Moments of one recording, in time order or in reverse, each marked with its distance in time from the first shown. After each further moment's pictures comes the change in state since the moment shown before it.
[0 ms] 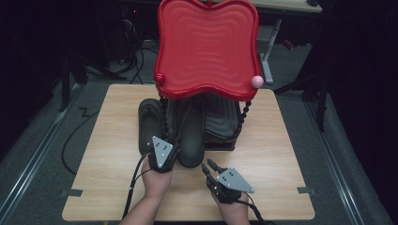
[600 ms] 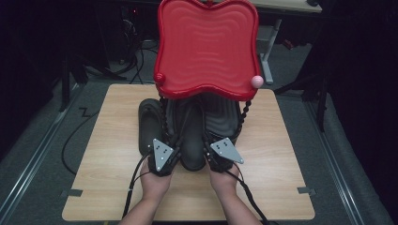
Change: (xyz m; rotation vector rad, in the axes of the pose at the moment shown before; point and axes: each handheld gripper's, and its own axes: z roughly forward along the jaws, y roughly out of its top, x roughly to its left) left arm 0.000 0.000 -0.005 0.020 -0.051 0.025; right arm -0.029 0.047 0.068 -0.103 -0.167 0.040
